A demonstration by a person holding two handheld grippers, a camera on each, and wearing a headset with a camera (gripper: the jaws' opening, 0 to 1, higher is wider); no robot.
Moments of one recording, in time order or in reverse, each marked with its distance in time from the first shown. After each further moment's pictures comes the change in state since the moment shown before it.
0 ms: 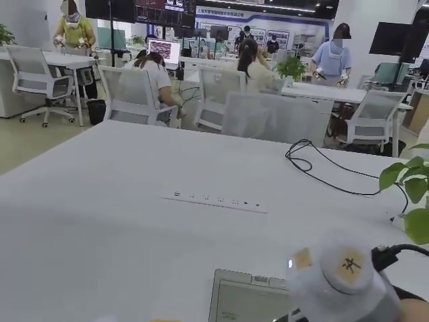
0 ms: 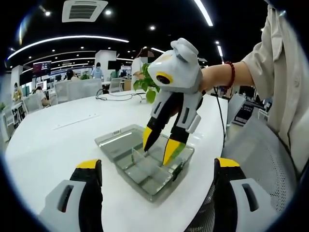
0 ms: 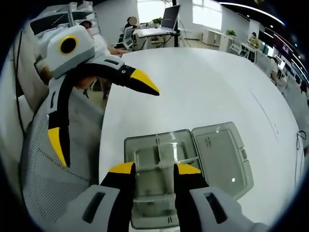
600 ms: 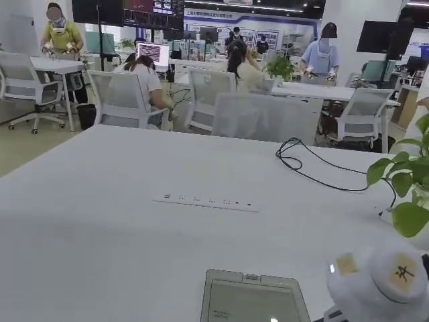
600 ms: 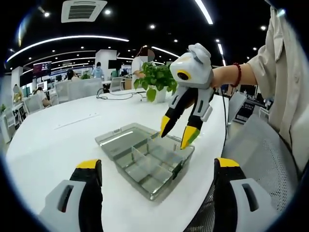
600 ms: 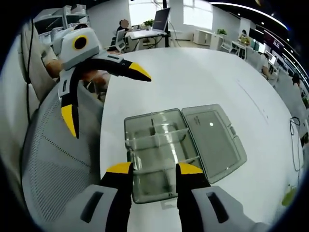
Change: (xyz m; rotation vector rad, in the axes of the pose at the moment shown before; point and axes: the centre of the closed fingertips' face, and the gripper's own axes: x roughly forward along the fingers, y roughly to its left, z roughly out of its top) left arm 0.001 -0.001 -0.004 0.010 0.013 0.009; right arm -0.031 -0.002 -0.037 0.045 -0.018 -0.060
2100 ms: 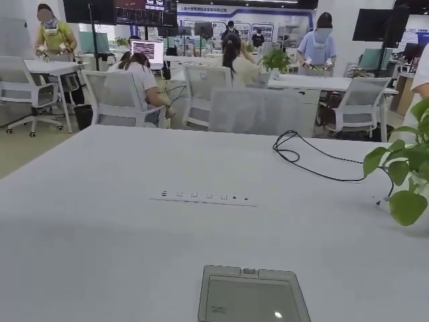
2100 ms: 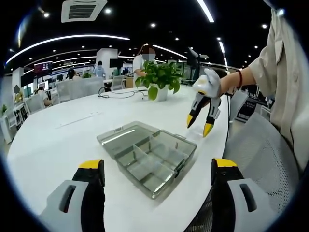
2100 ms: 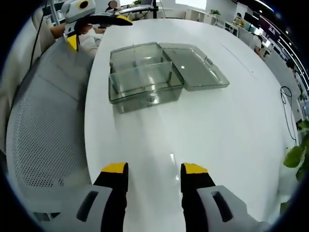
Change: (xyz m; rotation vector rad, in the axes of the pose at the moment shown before) left arm 0.000 0.002 -0.003 0.004 0.016 0.016; right arm -0.045 -0.027 -0.147 0.038 0.217 -0.068
